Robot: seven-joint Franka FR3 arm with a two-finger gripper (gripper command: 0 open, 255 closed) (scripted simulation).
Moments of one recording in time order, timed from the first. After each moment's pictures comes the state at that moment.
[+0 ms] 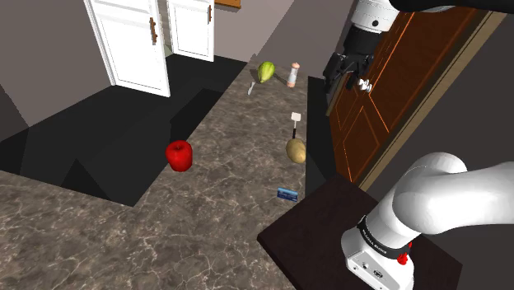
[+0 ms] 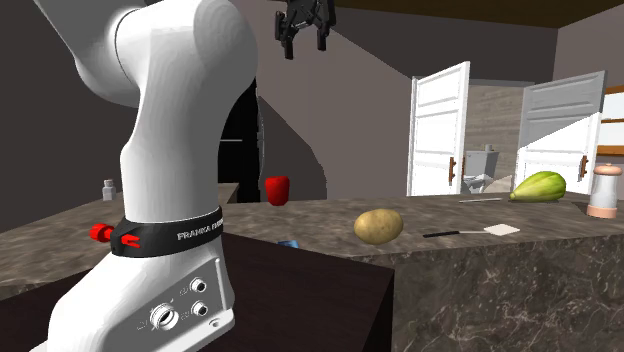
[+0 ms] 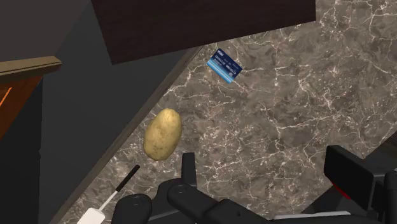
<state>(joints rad) 0.02 -0.82 -0.06 -2.40 -0.06 1.64 0.16</state>
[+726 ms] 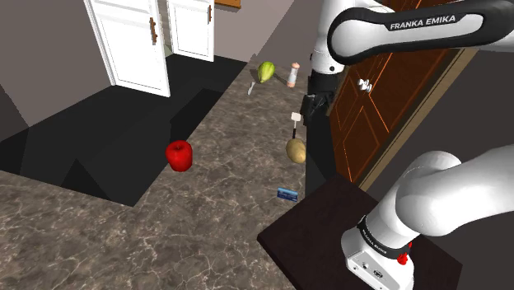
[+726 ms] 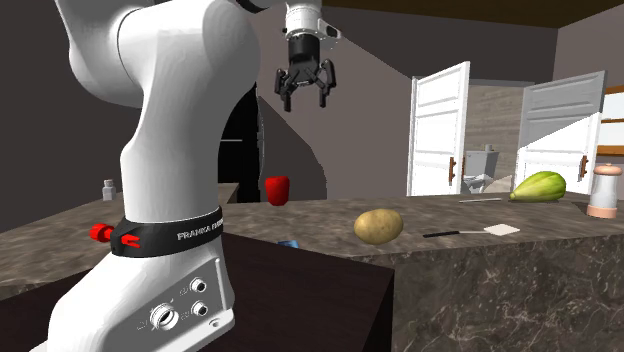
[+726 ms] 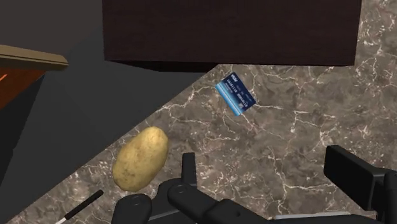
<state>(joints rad) 0.09 -0.59 -0.07 -2.51 -0.10 1.81 0.01</state>
